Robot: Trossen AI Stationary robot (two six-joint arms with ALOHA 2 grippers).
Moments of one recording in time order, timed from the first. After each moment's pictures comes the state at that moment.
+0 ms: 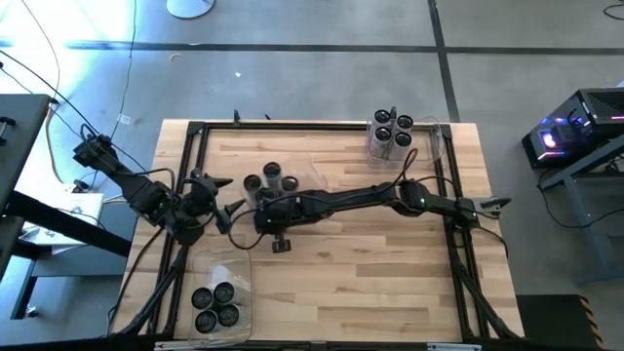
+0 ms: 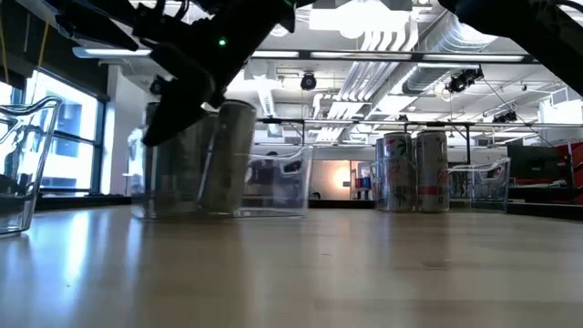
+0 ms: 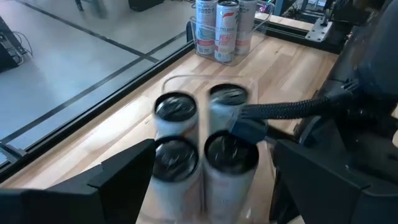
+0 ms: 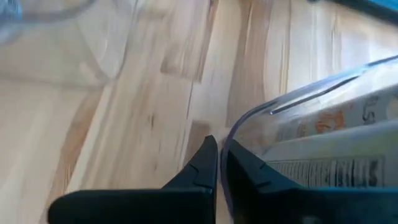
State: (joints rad) left arm -0.63 0.88 0.84 -0.94 -1.04 -0.90; right arm 0.10 2.46 2.25 -0.69 0.10 -0.21
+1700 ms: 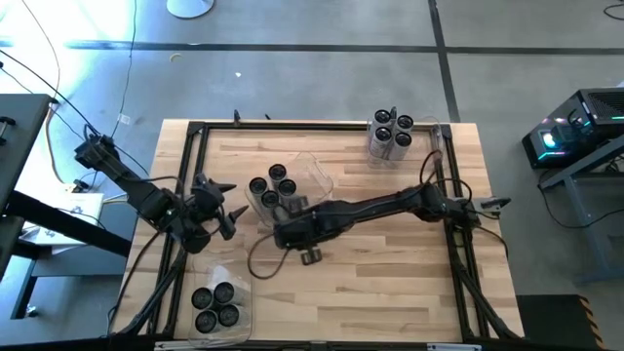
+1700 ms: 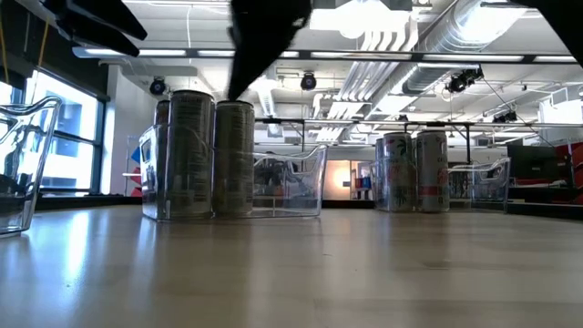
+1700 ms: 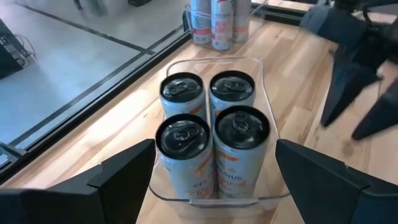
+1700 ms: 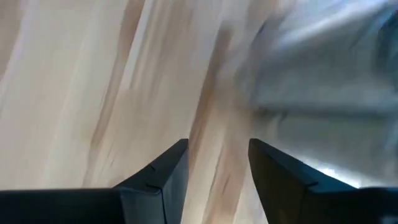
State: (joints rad) left arm -0.64 0.95 0.84 -0.95 -1.03 -0.90; right arm 0.22 2.30 2.24 -1.10 0.28 -0.17
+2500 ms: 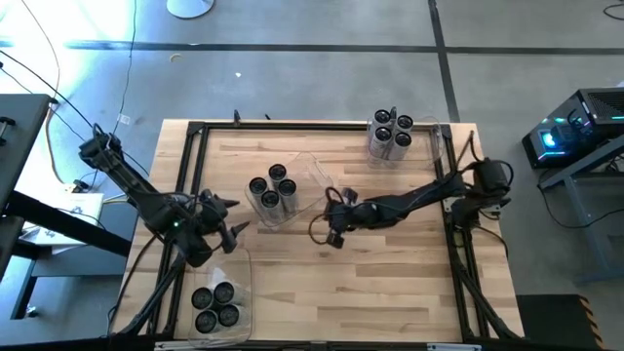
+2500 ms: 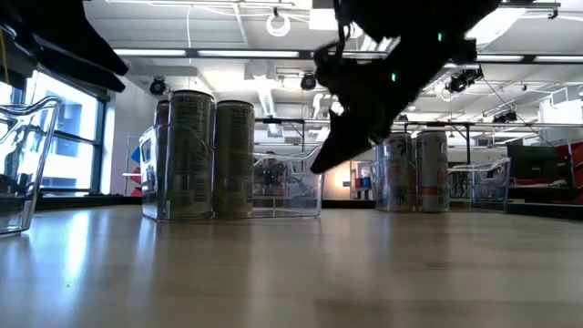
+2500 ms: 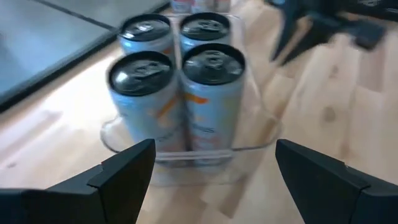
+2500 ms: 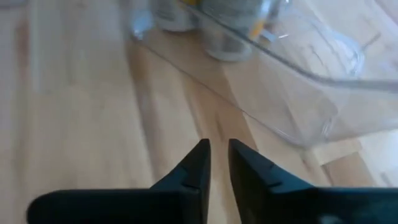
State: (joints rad) left arm -0.75 0.99 0.67 -0.81 -1.00 -1.06; right arm 0.16 1.75 0.98 -0.07 0.33 0.29
